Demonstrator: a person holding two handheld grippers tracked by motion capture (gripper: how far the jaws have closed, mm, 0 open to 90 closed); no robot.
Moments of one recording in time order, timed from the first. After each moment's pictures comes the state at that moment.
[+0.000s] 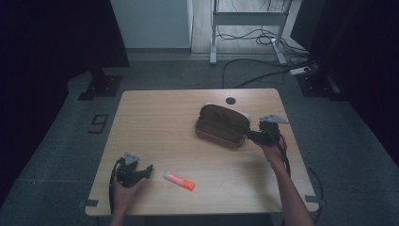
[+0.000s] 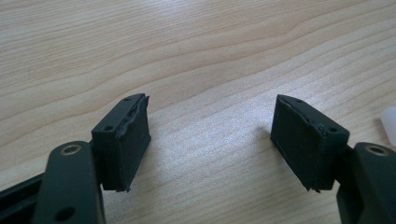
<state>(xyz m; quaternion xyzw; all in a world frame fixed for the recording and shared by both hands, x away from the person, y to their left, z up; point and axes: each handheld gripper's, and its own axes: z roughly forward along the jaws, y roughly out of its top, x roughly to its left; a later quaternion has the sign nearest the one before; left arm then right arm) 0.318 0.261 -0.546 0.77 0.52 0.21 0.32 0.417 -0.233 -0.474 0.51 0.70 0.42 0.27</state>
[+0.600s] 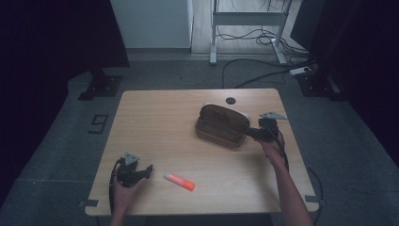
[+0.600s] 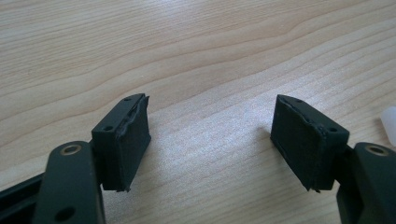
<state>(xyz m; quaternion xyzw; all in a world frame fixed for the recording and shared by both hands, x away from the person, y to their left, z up) 0.318 0.261 -0.546 0.77 0.52 0.21 0.32 0.442 -0.239 -0.490 0.52 0.70 0.43 0.25</state>
